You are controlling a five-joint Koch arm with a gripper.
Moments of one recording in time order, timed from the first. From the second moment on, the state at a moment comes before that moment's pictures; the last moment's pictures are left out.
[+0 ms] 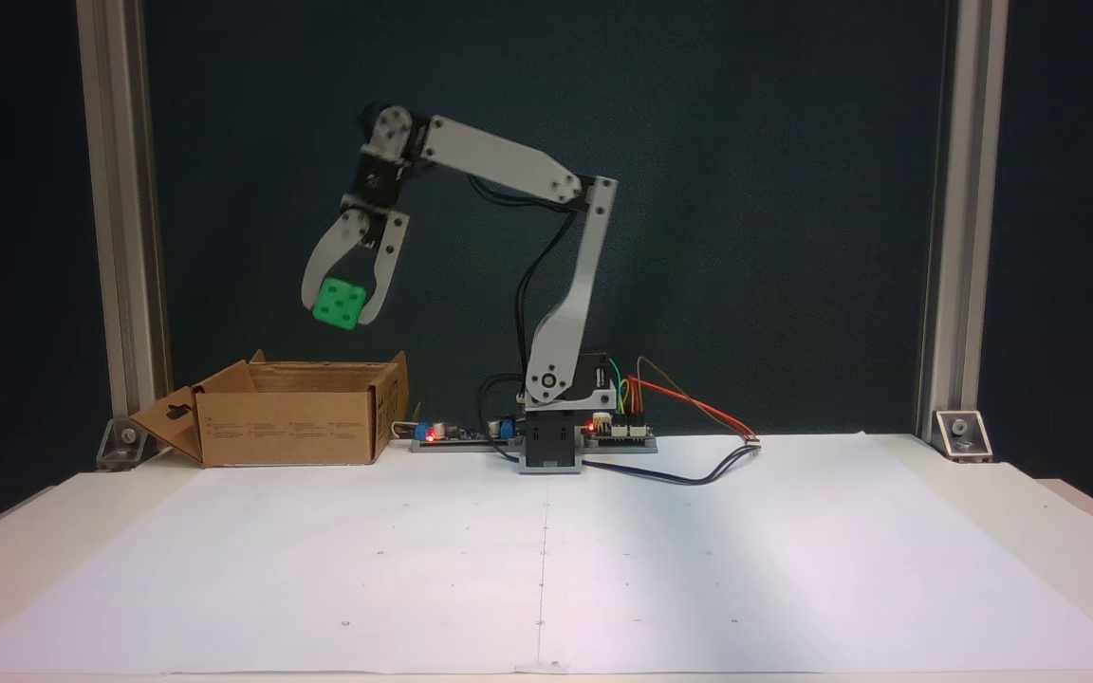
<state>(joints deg) 91.6 100.4 81.8 59.2 -12.7</state>
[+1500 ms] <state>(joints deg) 52.2 109.2 82.0 39.4 7.1</state>
